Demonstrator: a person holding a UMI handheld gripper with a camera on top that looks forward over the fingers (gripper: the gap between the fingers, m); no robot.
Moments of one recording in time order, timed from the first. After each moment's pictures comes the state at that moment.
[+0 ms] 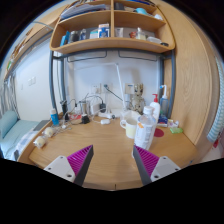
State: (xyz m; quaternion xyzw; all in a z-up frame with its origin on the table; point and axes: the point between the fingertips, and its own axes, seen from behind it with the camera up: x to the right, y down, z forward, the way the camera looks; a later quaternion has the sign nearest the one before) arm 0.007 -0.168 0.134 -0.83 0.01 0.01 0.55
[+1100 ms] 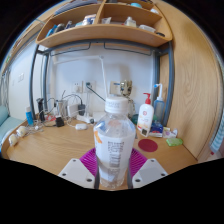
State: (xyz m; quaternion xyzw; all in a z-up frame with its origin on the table) arm 0.106 -0.044 0.079 -0.81 0.01 -0.03 0.58
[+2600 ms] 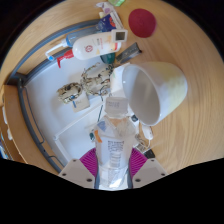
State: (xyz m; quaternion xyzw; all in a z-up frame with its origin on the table) arm 0.009 0.122 0.153 -0.48 0.59 0.58 0.28
